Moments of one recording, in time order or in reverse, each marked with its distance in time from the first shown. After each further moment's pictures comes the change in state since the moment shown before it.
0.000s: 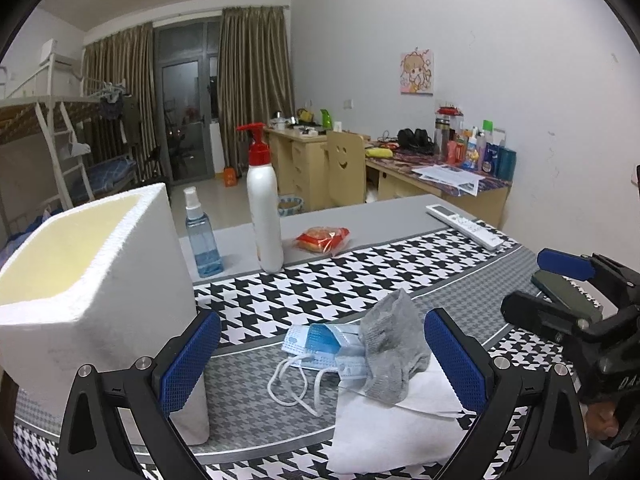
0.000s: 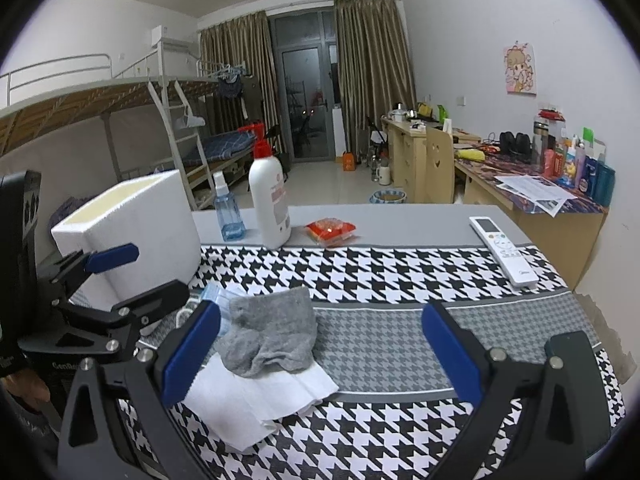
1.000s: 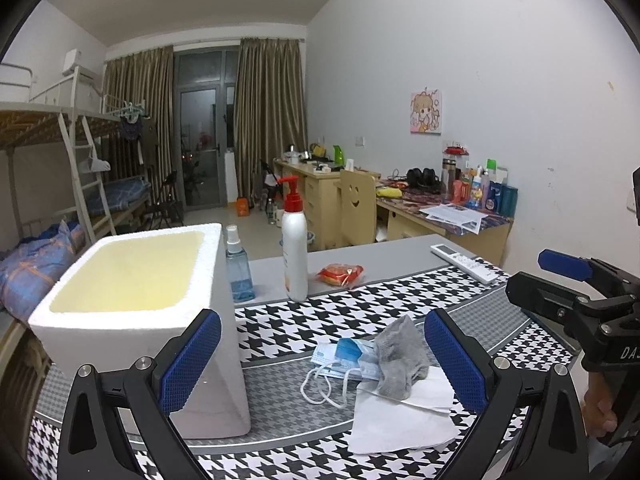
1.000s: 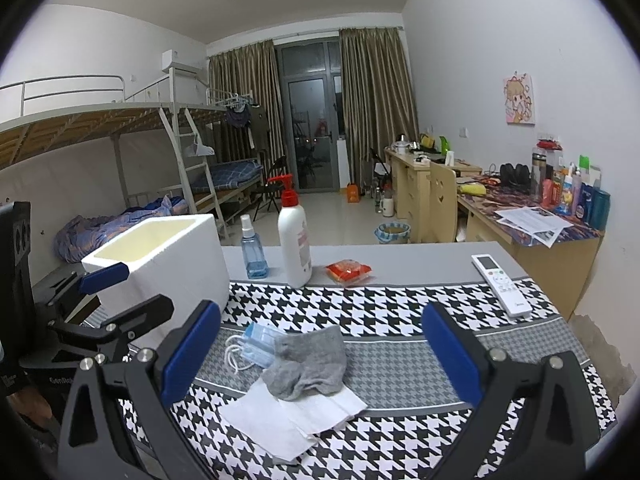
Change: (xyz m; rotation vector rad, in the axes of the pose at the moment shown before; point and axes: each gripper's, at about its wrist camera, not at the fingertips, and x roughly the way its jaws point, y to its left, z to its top) left arm -0.064 0.022 0.002 -0.034 -0.134 0.022; right arm -0.041 0.028 0.016 -0.003 -0.123 0.003
